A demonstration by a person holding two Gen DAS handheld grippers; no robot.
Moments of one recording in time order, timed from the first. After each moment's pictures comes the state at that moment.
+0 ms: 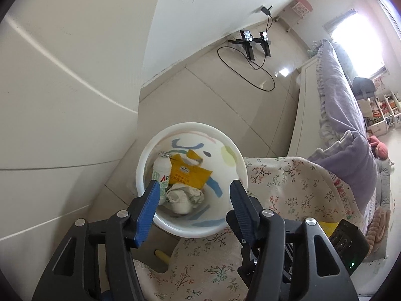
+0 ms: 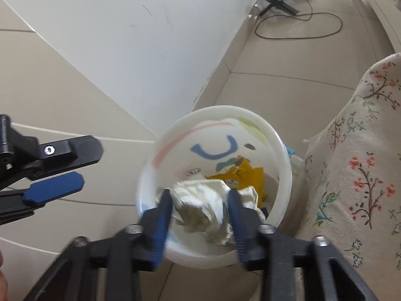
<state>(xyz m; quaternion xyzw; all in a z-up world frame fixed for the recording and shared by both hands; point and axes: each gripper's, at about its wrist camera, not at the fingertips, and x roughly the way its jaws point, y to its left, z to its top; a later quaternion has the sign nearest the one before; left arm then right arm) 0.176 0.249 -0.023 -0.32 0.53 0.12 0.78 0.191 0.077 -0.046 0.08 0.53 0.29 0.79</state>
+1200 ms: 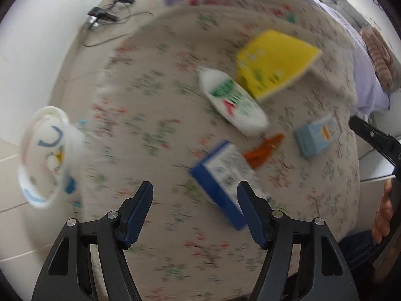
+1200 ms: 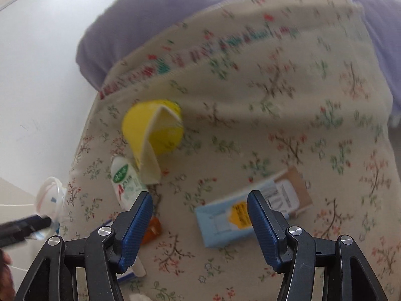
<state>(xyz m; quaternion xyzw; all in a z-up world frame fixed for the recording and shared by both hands) 0.162 -0.075 -0.048 0.01 0.62 -0.13 0.77 0.121 -0.324 0.013 0.17 0.50 0.02 0.85</state>
